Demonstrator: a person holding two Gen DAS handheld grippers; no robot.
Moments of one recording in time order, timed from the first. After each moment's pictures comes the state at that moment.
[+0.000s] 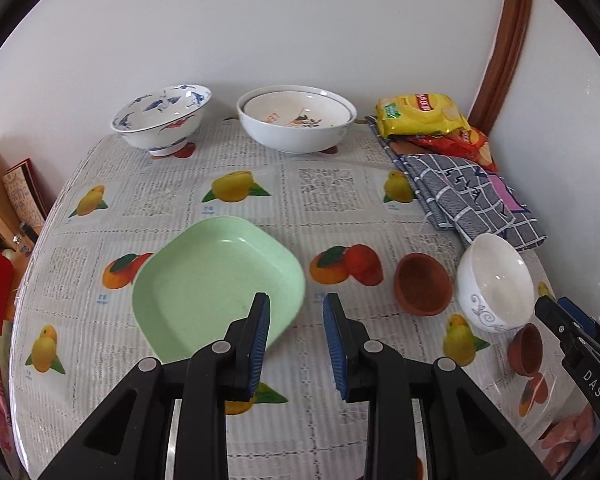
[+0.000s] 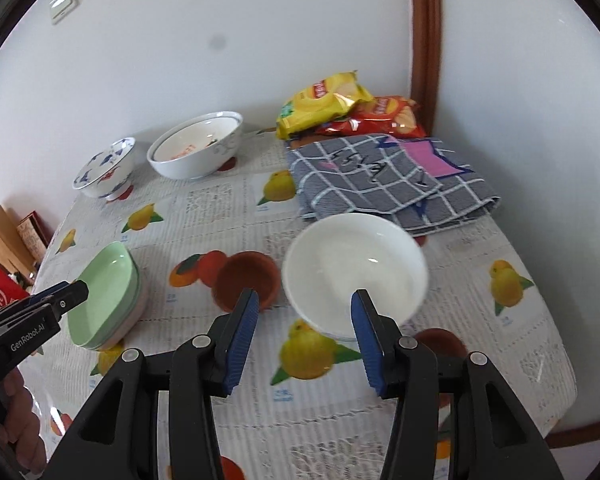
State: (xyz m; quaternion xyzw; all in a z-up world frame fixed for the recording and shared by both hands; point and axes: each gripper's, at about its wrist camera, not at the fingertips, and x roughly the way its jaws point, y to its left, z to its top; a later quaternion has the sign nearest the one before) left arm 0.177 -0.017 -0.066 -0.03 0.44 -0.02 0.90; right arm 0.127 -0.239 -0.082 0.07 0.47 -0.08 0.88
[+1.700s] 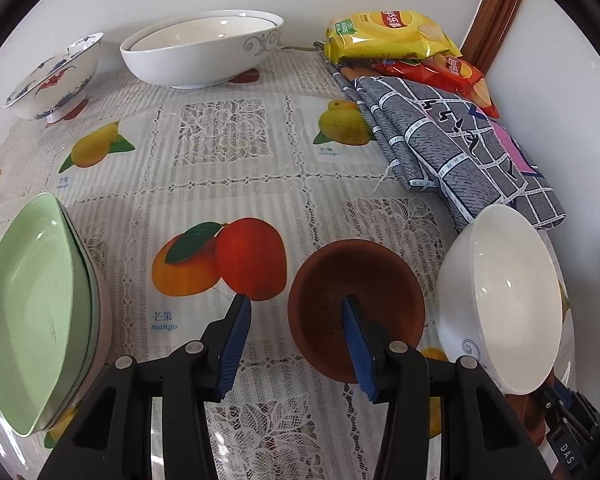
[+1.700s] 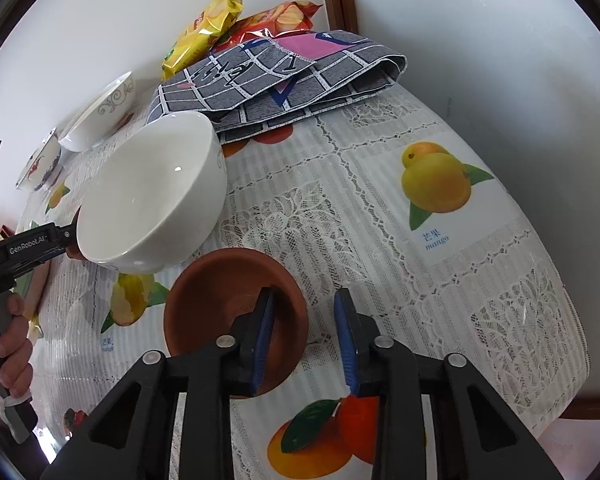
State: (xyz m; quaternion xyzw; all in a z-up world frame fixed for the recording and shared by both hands) left arm 0.256 -0.114 -0.153 -0.04 0.52 -0.06 0.85; right arm 0.097 -0.368 -0.178 0.14 0.55 -0.10 0.82
